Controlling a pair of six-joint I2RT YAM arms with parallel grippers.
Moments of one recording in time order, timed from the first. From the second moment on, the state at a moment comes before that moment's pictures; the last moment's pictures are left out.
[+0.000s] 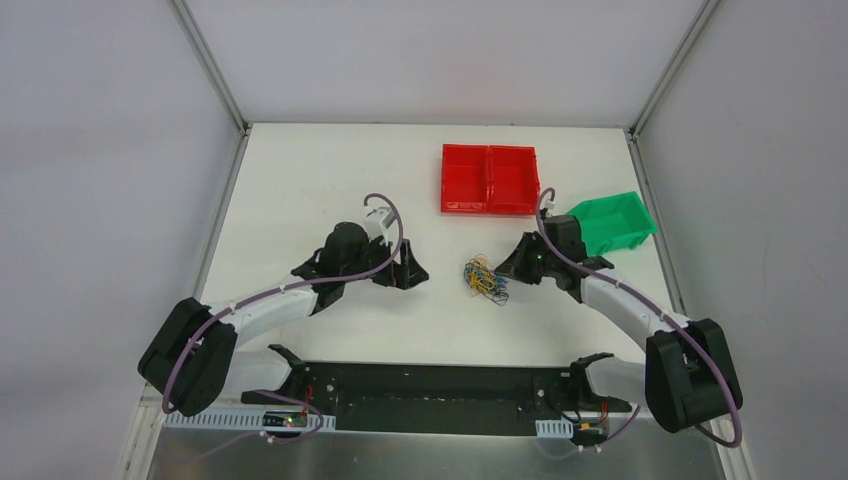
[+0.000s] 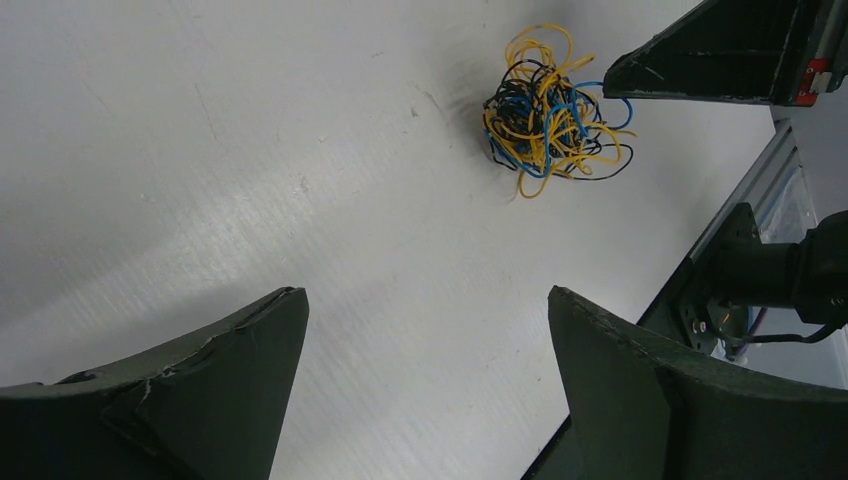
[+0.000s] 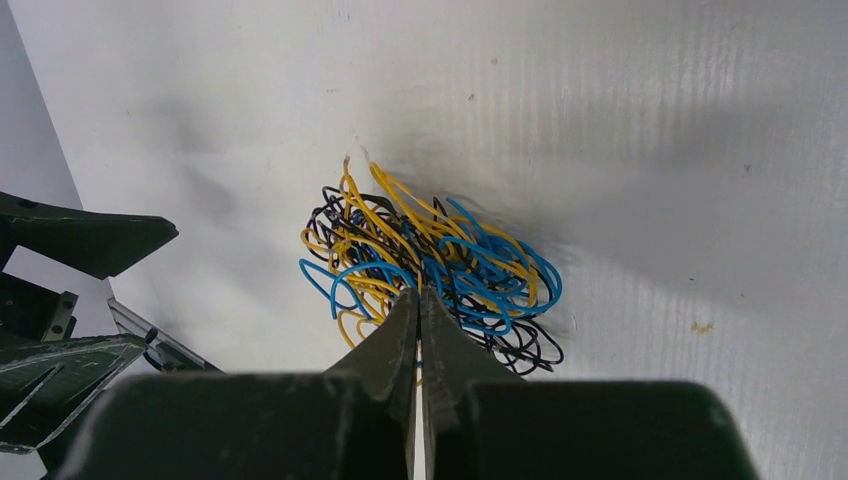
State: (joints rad) left arm -0.59 1.23 0.51 0.22 0.33 -0.51; right arm 0.34 1.22 0.58 -0.19 -0.33 0.71
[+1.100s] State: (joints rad) left arm -0.80 1.83 0.90 0.41 0.21 -0.62; right arm 0.34 0.99 0.52 -0.27 -0.18 0.76
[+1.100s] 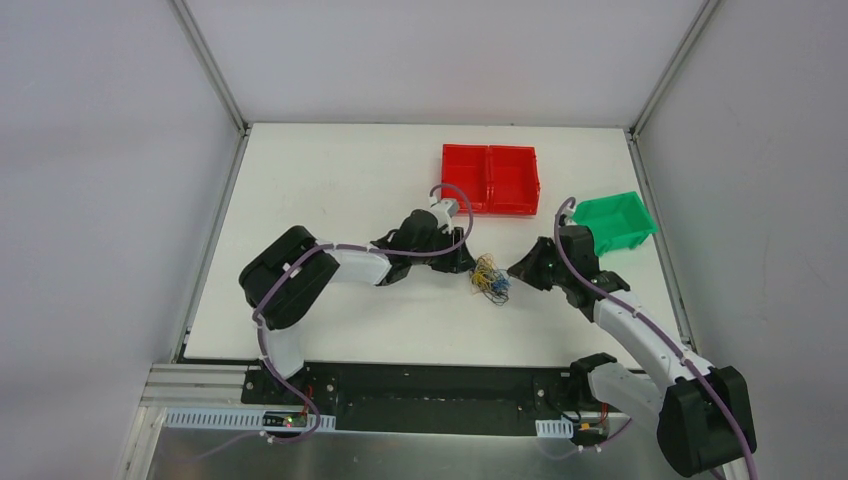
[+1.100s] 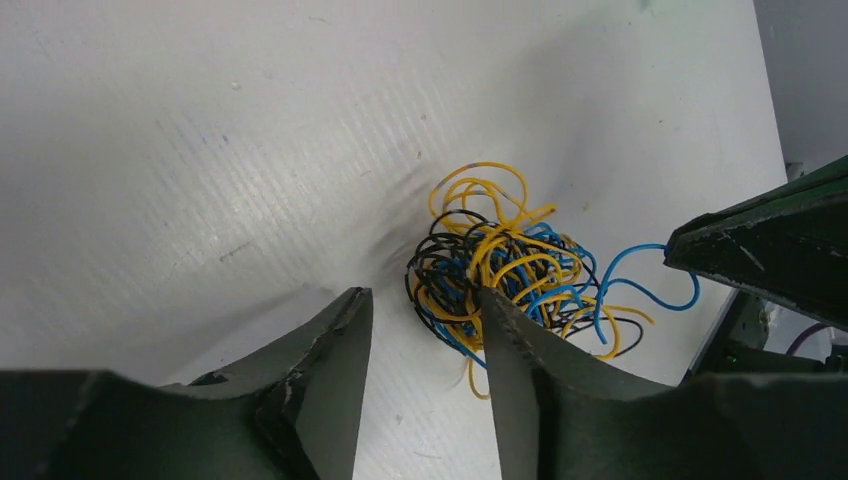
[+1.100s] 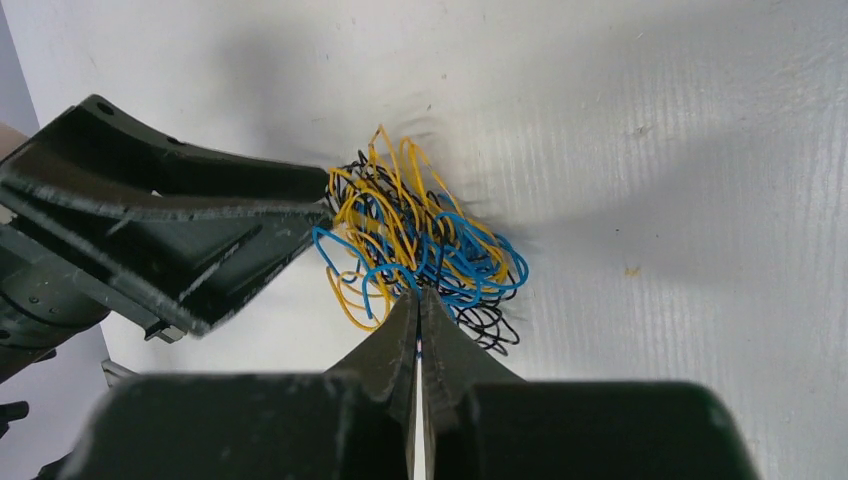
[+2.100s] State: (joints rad) left arm -0.61 1.06 0.51 0.00 -0.10 -0.55; right arm 0.14 0.75 0.58 -0.59 0.15 0.79
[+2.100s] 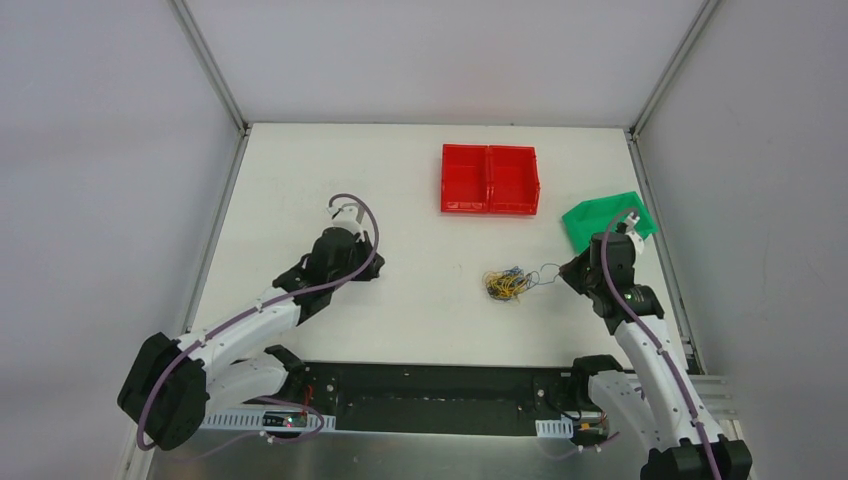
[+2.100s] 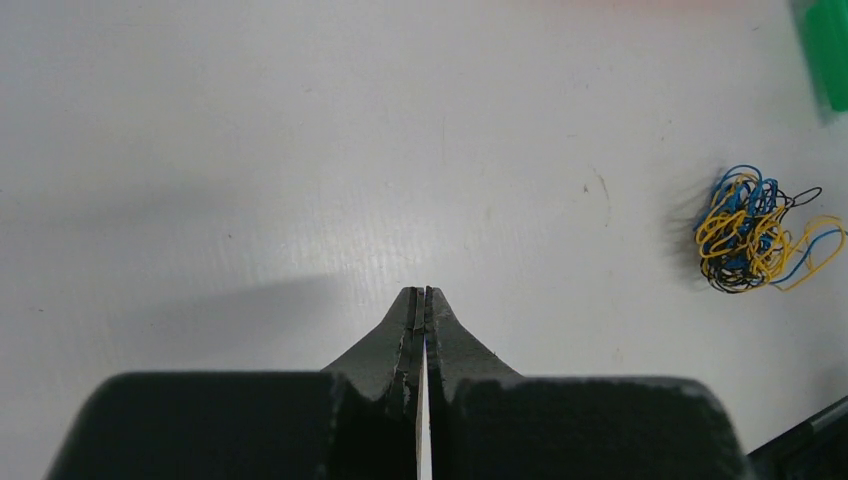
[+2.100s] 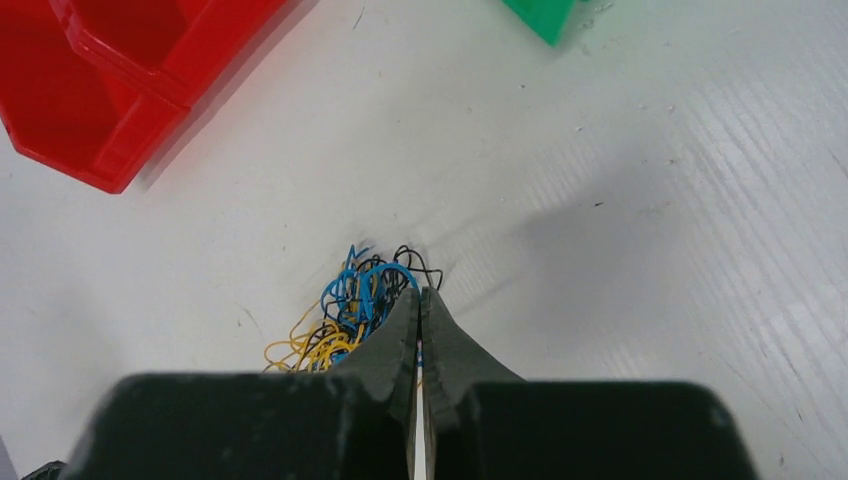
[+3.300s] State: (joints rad) left arm -0.60 0.76 0.40 0.04 -0.10 -0.55; right arm 0.71 0.97 1.03 -0.53 0.07 0.74
